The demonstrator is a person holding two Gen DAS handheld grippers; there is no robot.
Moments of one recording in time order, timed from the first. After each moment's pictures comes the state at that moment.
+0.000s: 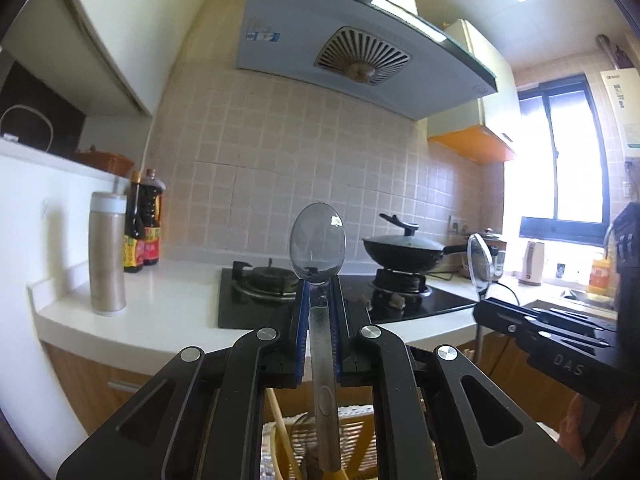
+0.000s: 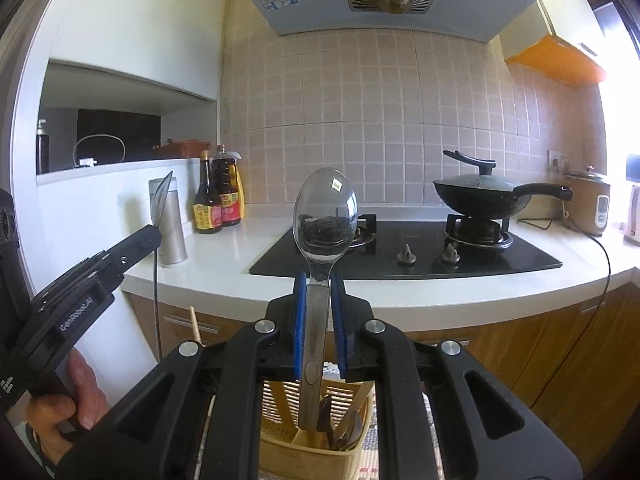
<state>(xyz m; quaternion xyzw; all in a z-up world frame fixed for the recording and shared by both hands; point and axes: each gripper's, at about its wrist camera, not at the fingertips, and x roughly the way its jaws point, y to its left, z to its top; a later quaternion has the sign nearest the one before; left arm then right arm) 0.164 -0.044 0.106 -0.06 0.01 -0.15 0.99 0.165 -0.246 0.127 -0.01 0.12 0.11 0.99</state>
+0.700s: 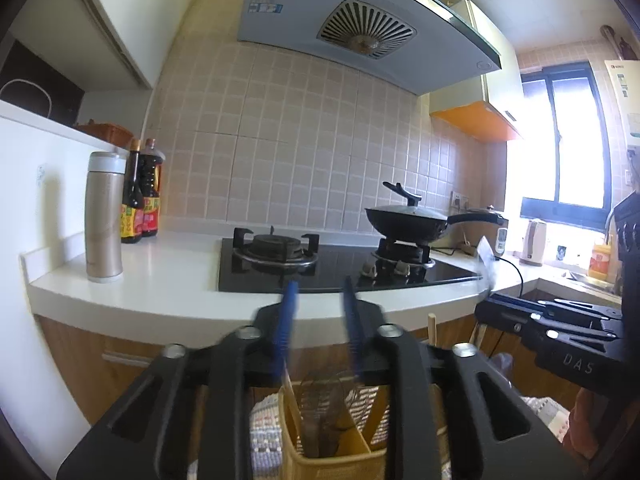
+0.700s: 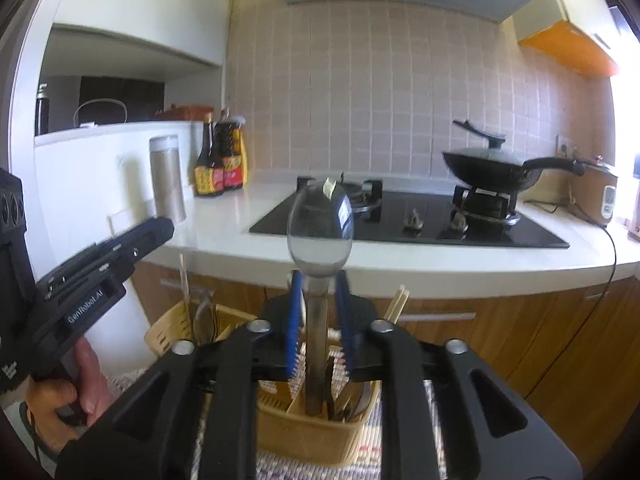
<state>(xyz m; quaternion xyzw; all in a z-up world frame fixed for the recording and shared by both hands) 0.174 -0.033 0.073 -0.06 0.05 -0.16 0.98 0.170 -0.239 0.093 -0.03 0.17 0.13 0.98</state>
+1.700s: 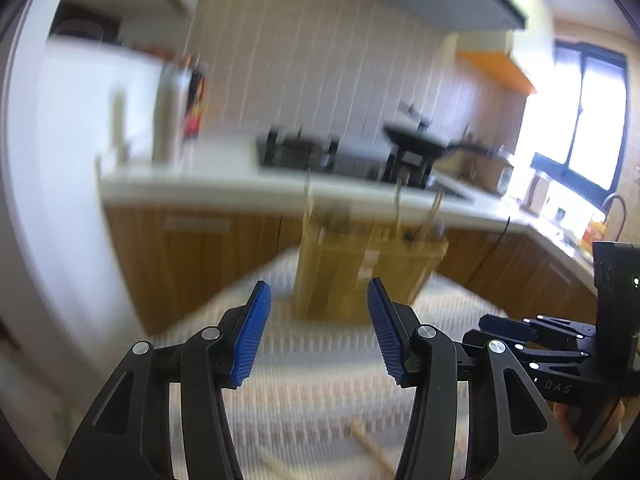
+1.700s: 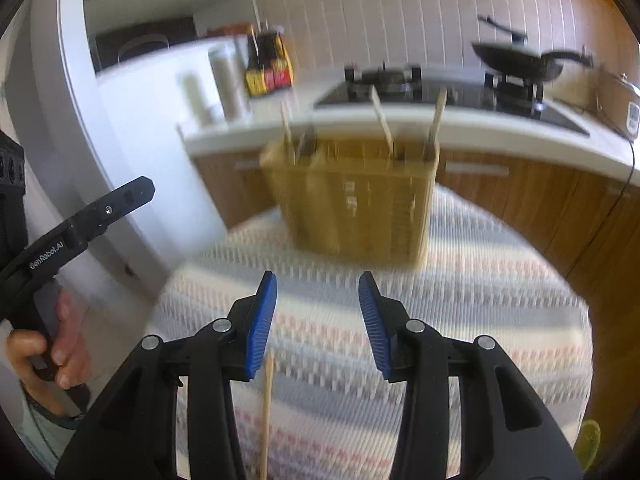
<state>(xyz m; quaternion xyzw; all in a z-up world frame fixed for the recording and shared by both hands) 0.029 0.016 0.061 -0.08 0.26 -0.12 0.95 0.034 -0.228 0.045 0.00 0.37 0.19 0.91</state>
